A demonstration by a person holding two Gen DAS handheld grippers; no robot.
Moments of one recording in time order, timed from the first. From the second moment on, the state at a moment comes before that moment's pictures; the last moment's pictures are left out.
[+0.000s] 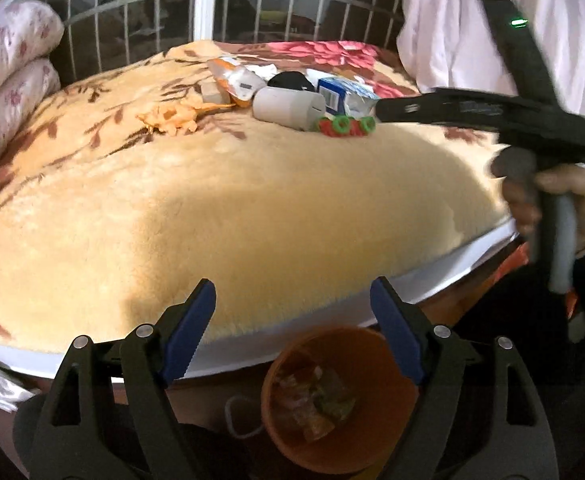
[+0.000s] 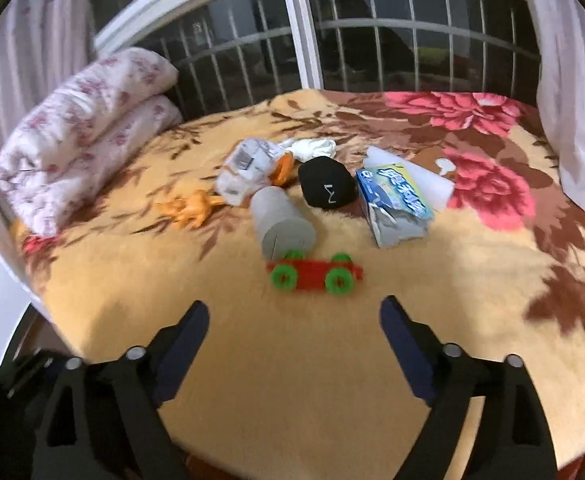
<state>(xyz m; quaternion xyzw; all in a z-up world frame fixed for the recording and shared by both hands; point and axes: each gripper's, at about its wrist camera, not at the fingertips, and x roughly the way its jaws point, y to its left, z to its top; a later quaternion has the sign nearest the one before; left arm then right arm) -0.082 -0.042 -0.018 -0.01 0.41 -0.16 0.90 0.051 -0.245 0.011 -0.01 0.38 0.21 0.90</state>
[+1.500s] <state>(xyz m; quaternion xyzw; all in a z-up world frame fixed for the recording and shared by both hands) 0.184 0.006 -0.041 0.11 0.48 -0.16 0.85 0.039 -0.280 -0.022 0.07 0.39 0.19 0.90</state>
